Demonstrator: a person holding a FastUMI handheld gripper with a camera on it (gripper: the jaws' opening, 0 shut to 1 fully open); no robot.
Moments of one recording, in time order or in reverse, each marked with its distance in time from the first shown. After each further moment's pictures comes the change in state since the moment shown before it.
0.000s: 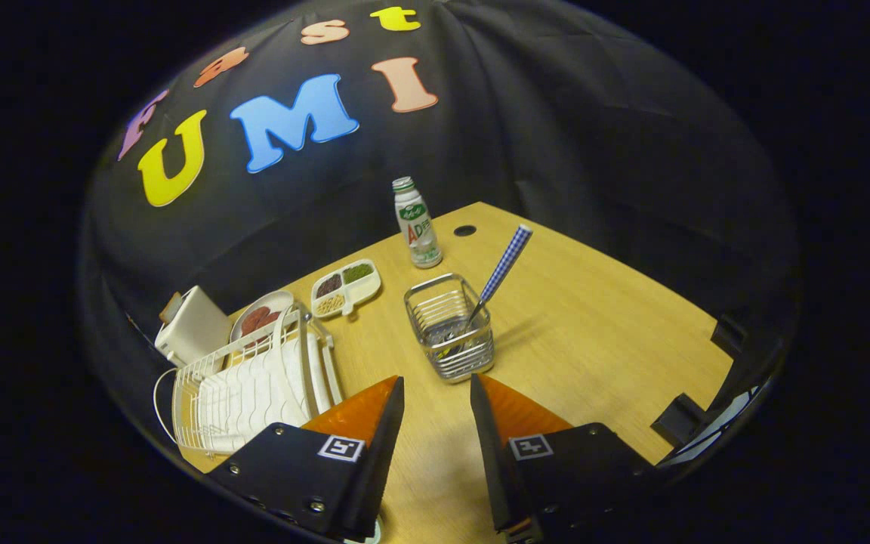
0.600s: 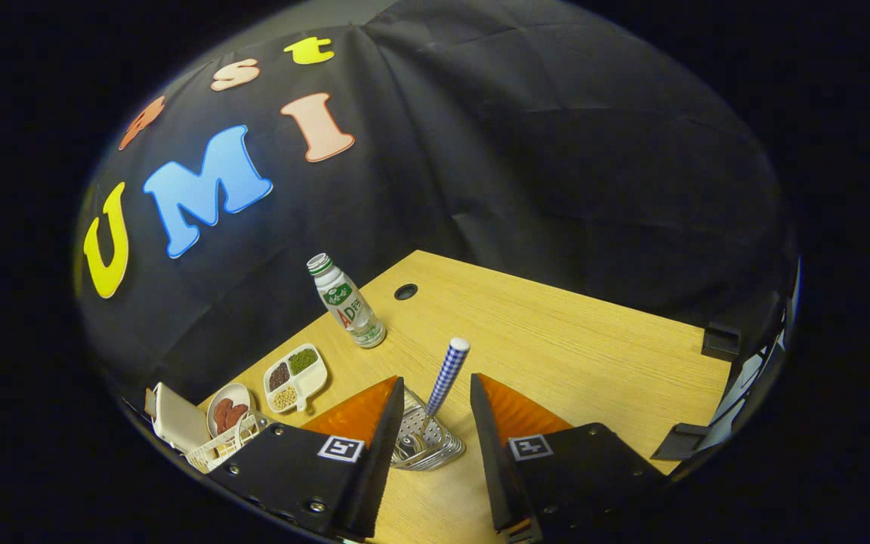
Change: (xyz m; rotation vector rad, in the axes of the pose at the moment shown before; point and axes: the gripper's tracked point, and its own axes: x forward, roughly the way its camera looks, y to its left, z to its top) arm 0.058 -0.048 0.078 0.227 -0.113 -0.153
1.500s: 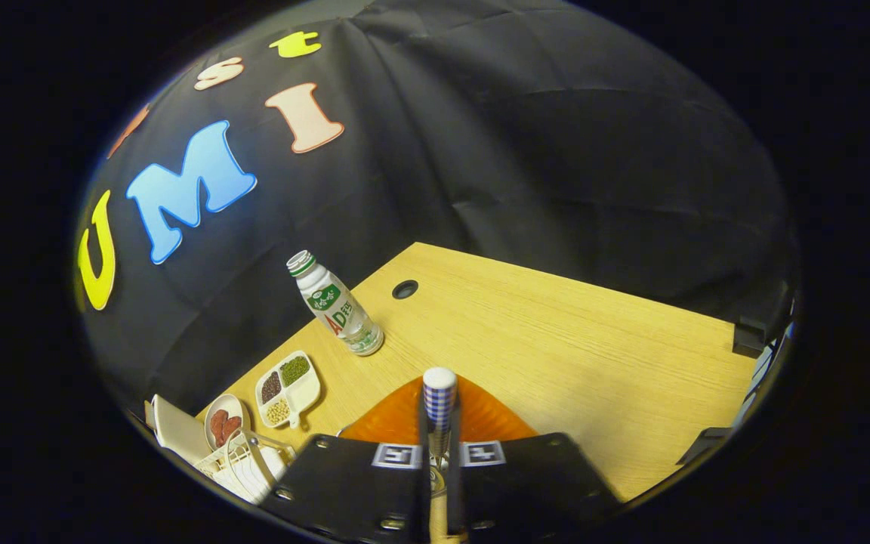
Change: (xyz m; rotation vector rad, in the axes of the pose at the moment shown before) arm 0.053 0.018 -0.004 -0.006 0.029 0.049
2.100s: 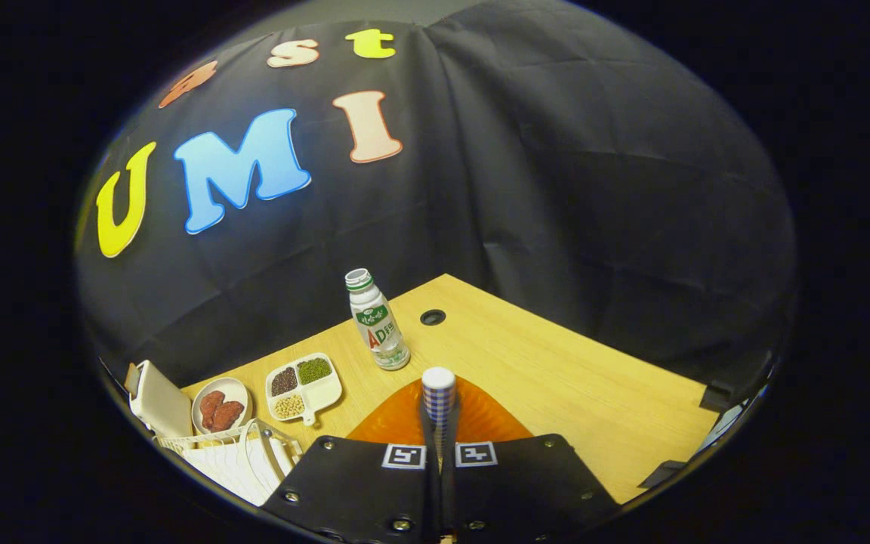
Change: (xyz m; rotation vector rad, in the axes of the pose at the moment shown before) arm -0.055 0.047 0.036 -0.243 -0.129 -0.018
